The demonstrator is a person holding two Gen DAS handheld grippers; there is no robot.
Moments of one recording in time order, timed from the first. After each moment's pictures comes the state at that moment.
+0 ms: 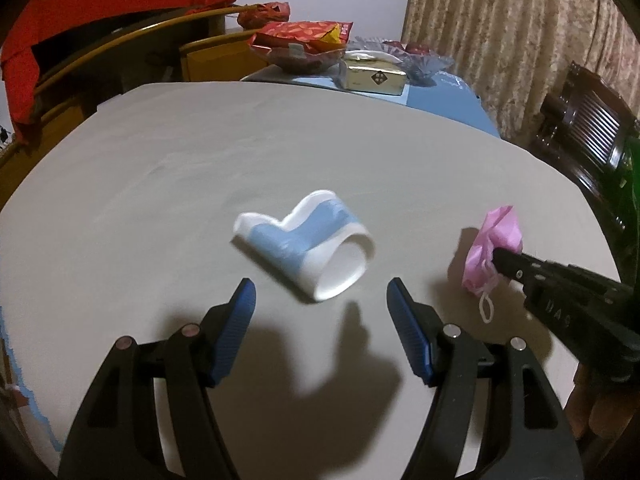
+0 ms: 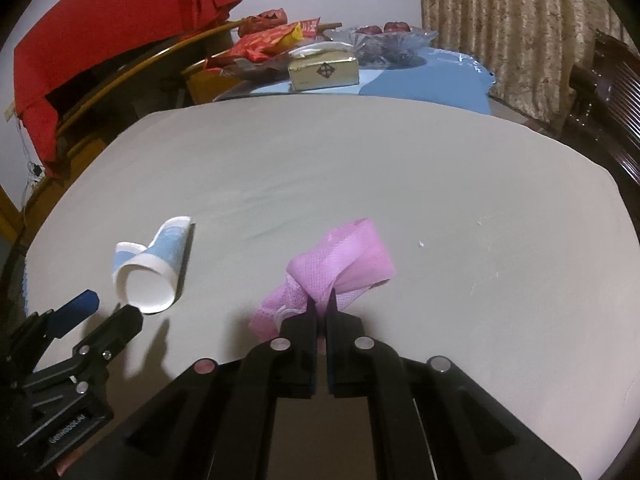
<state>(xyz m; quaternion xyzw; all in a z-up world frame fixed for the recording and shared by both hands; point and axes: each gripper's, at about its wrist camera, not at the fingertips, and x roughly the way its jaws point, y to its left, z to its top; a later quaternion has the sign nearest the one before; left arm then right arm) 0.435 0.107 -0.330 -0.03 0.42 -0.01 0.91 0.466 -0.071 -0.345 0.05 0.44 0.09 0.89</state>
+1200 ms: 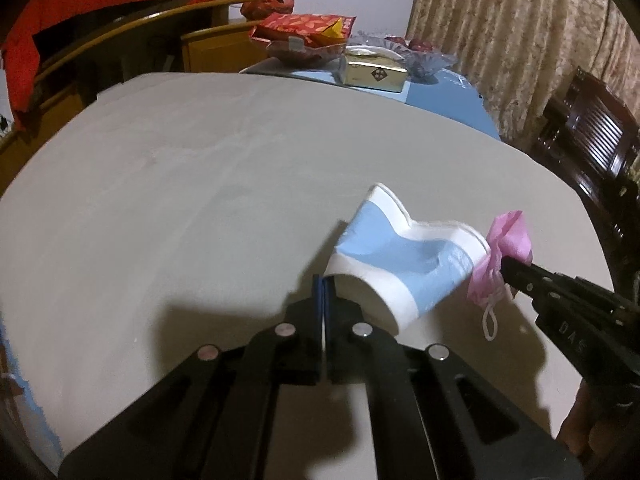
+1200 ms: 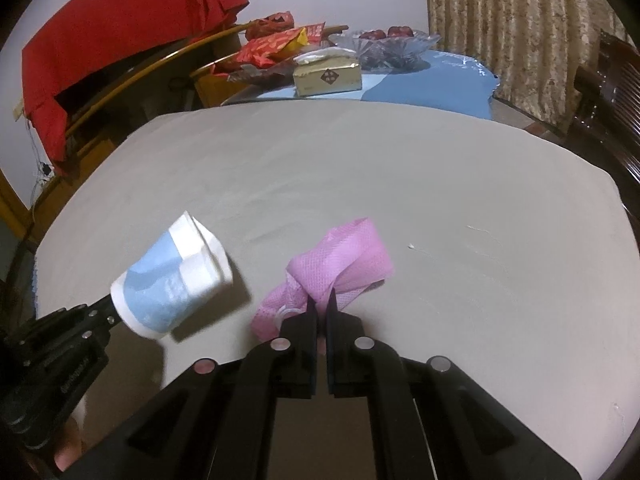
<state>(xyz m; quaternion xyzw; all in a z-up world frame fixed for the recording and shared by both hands) 0.432 0.101 -0.323 -0.04 0.43 0.00 0.90 0.450 -0.084 -0.332 0.05 0.43 0.10 0.89</state>
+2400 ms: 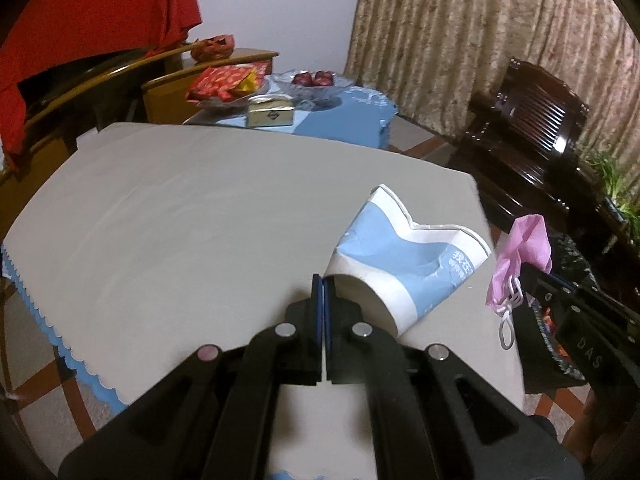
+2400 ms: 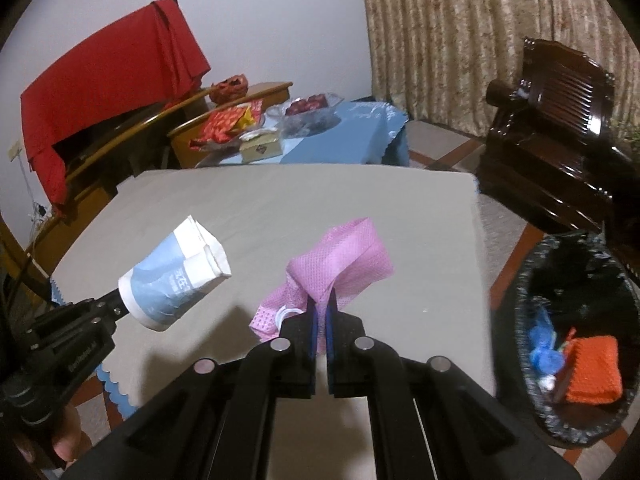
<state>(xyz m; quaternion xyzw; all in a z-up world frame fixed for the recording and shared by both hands) 0.286 -0.039 -0.201 -0.02 0.40 -0.07 0.92 0.268 -0.224 -0.205 0.08 0.37 0.03 0.93</state>
